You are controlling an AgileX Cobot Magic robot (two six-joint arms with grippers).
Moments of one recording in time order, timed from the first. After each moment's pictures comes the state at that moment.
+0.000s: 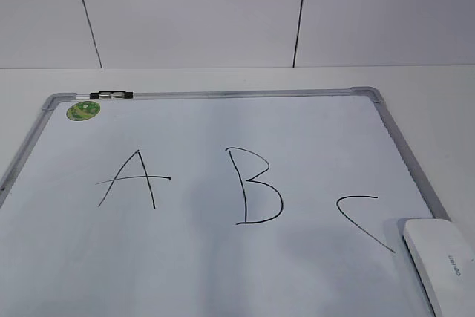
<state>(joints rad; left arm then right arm) 0.00 0.01 -0.53 -0.10 1.11 0.07 0.15 -0.02 -0.49 -0.11 1.15 0.04</state>
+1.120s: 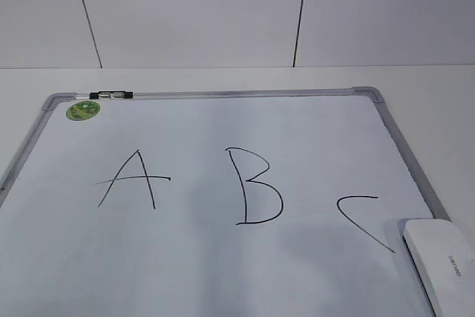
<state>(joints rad) 0.00 0.01 -0.53 -0.10 1.11 0.07 0.15 -0.02 -0.49 -0.11 1.15 0.04</state>
